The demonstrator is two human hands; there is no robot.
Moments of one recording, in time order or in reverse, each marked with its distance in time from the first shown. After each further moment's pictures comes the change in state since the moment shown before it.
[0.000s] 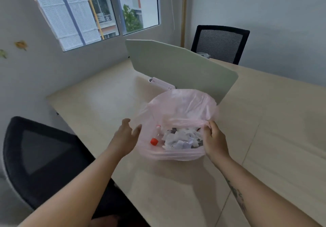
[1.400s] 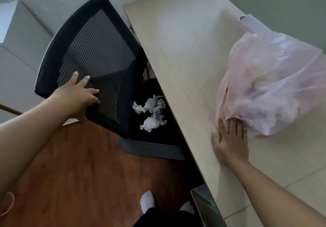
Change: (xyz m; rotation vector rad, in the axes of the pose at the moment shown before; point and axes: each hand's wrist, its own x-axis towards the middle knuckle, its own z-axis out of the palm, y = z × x) left_hand -0.145 -0.256 -0.156 1.433 -0.486 -0.137; right_hand -0.101 0.095 0.148 -0.859 -0.424 -0.472
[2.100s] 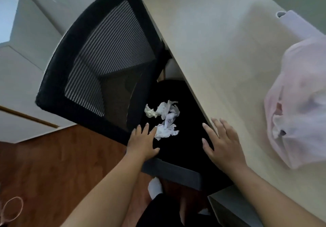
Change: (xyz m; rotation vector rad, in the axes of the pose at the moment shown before) left_hand 0.091 0.132 0.089 -0.840 0.033 0.007; right_hand 0.030 -0.166 0.013 0.034 0.185 -0.438
